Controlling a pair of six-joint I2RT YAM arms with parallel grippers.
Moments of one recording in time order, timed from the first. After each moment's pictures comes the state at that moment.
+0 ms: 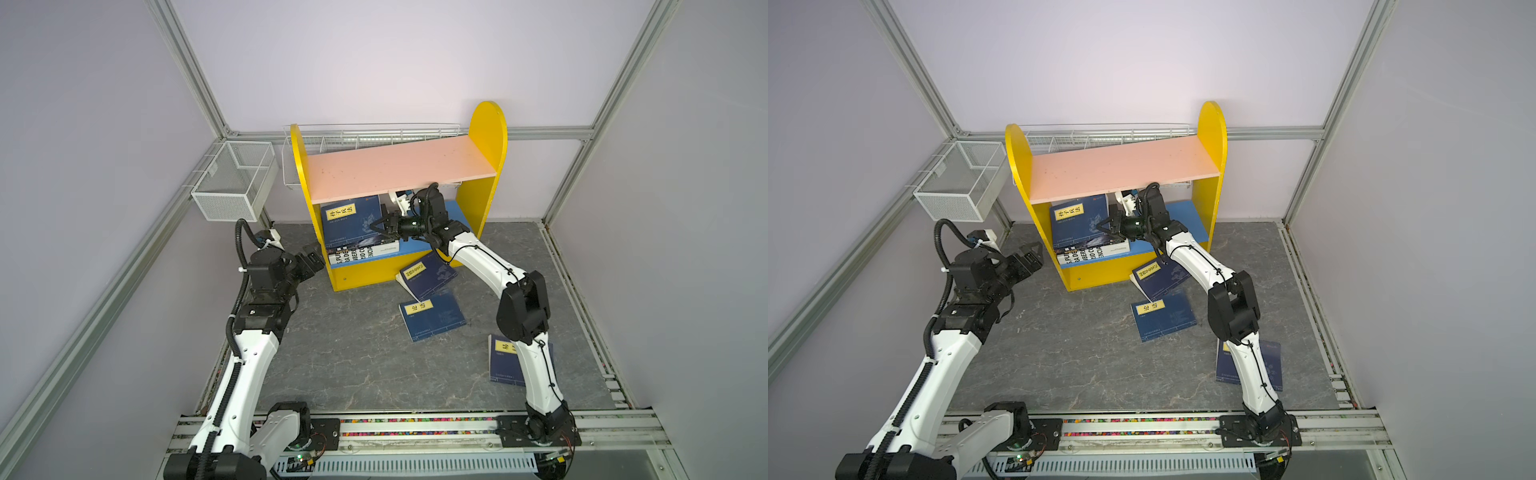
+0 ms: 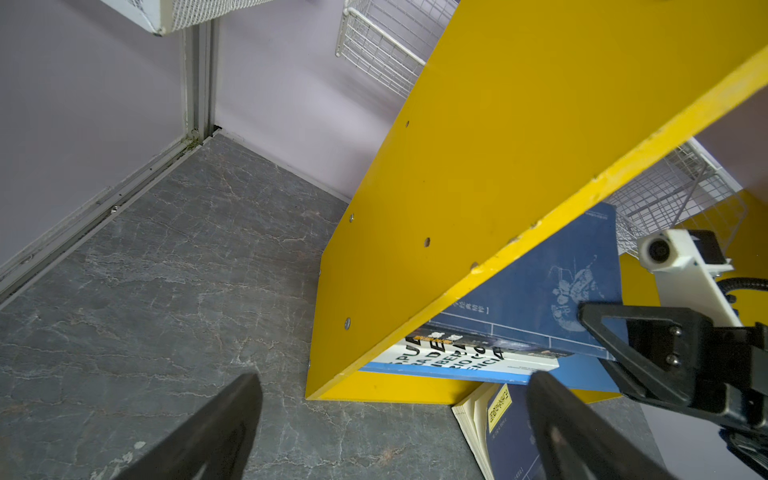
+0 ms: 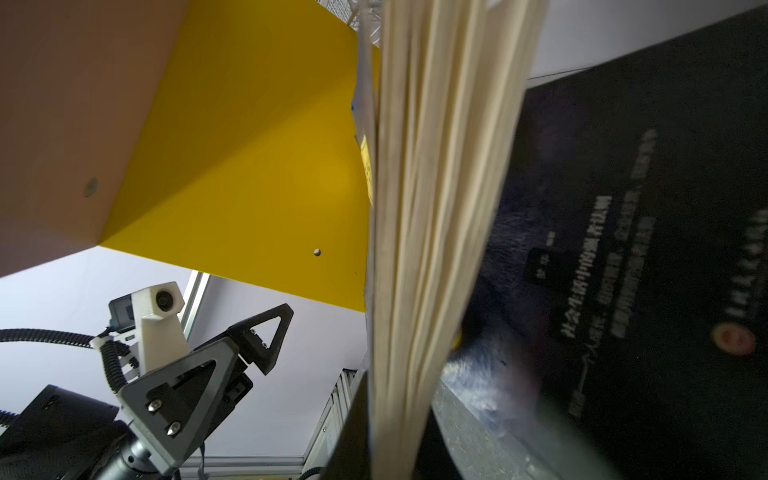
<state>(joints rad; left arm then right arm) -0.06 1.02 0.93 -0.23 0.07 -0.52 0.57 2.25 2.11 -0.18 -0.76 0.81</state>
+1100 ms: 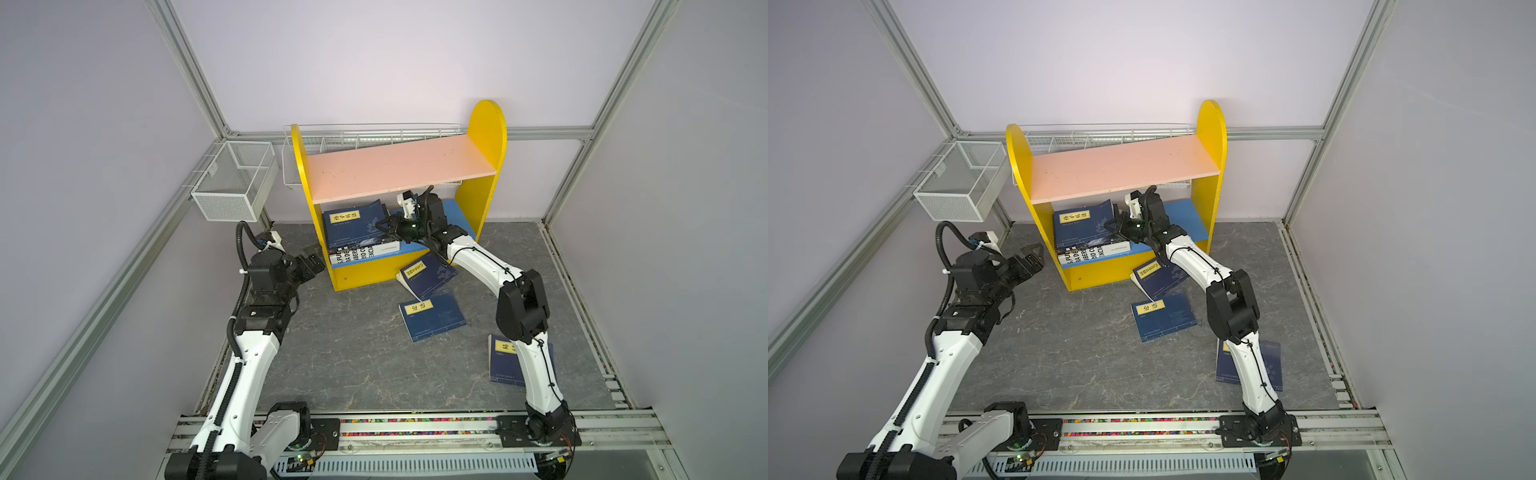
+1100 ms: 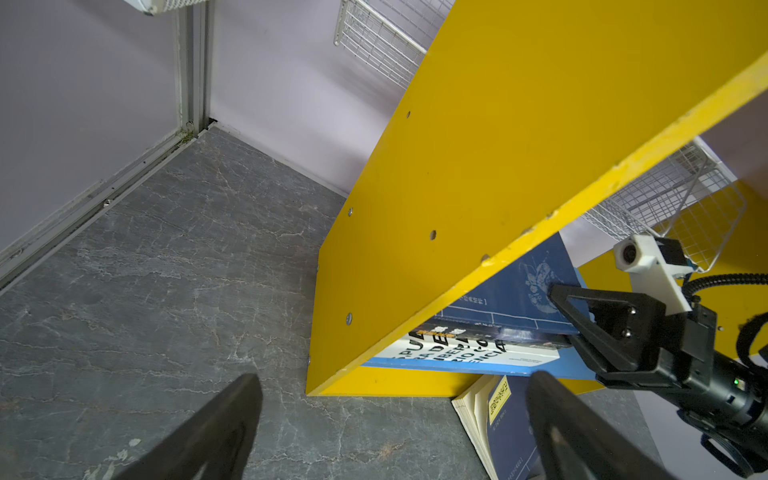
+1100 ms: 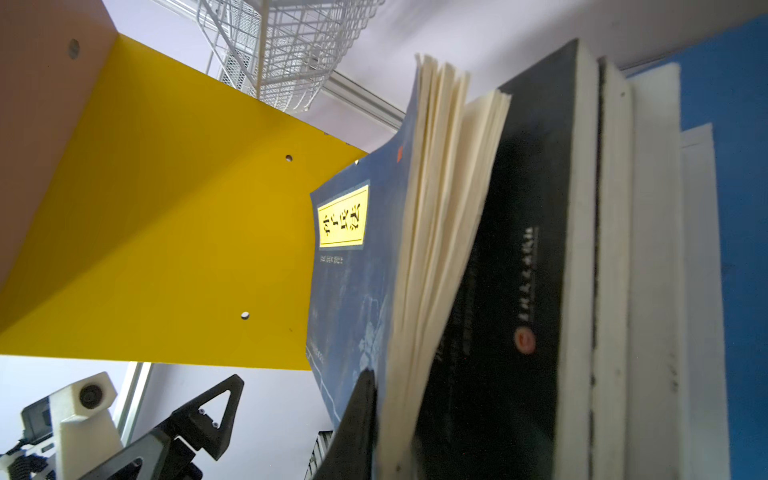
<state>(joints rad) -0.05 1.01 0.91 -0.22 0.08 -0.52 0.57 2.25 2.03 -0.11 -0.58 0.90</state>
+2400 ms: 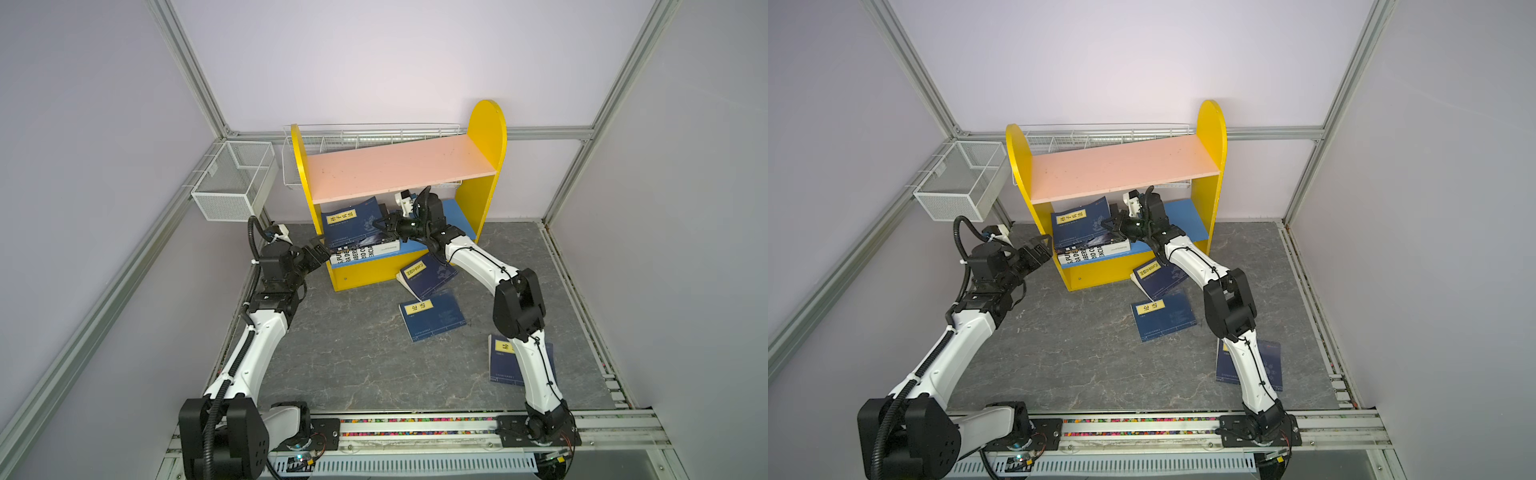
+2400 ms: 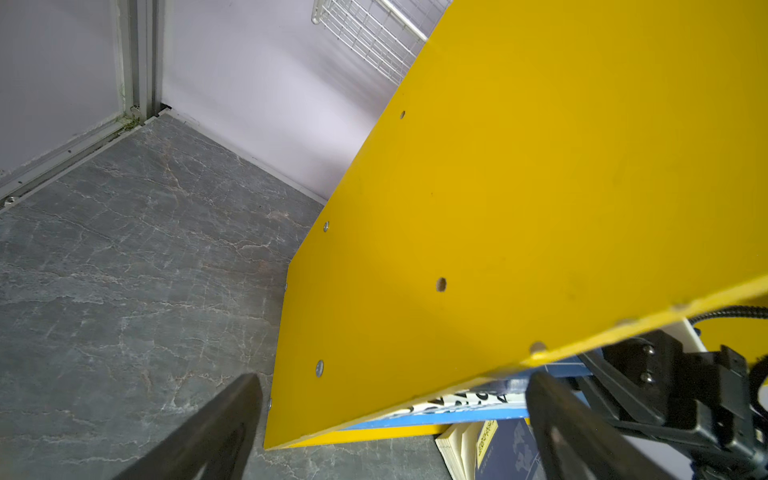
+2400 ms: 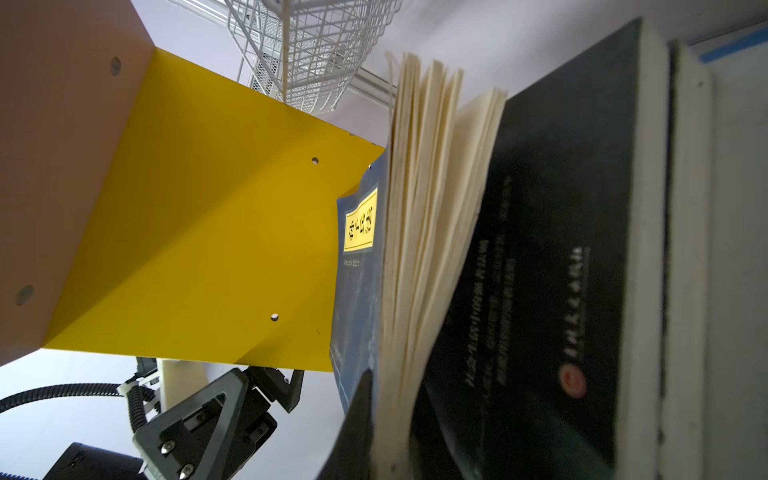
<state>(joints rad) -0.06 1.22 0.89 0.04 0.12 -0.59 0.57 2.29 2.06 -0.05 -0.65 0.97</state>
